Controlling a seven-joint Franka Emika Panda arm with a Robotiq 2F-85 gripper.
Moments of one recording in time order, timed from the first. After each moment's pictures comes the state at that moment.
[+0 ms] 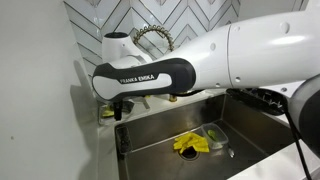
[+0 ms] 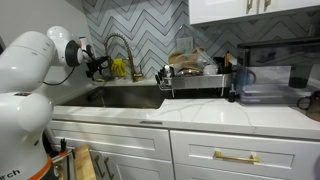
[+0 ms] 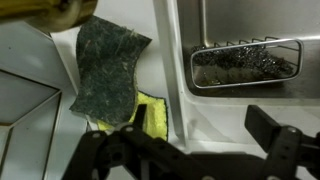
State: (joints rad) arm 0.99 0.89 0.30 -0.94 -0.32 2.15 -0.84
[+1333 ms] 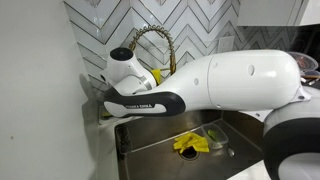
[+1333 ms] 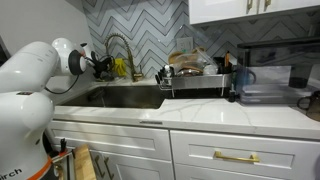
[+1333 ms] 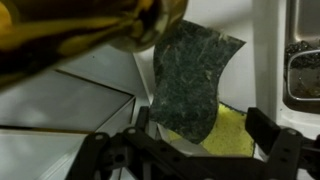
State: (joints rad) arm 1.05 1.04 0.15 -0.80 -0.40 2.43 -0.72
